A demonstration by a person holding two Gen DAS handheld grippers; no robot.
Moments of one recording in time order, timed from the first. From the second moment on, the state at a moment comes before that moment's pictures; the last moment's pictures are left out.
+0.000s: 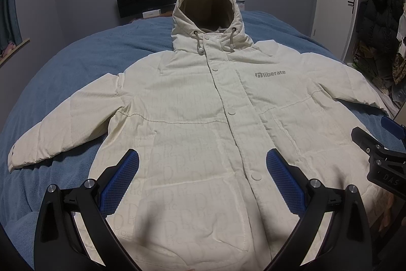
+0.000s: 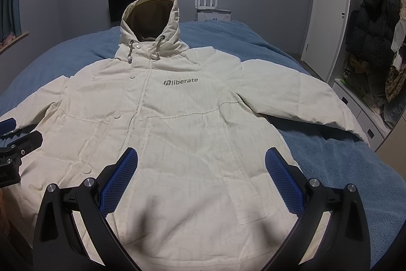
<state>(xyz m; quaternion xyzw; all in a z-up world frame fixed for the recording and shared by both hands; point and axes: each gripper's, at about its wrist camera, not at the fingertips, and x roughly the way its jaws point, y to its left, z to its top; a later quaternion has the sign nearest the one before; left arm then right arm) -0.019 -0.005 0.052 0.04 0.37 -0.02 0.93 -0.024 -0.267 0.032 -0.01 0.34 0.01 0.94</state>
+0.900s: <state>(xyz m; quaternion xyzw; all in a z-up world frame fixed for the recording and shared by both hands) -0.016 -0.001 0.045 0.04 0.37 -0.01 0.93 -0.017 -0.274 0.027 -0.02 0.35 -0.03 0.94</state>
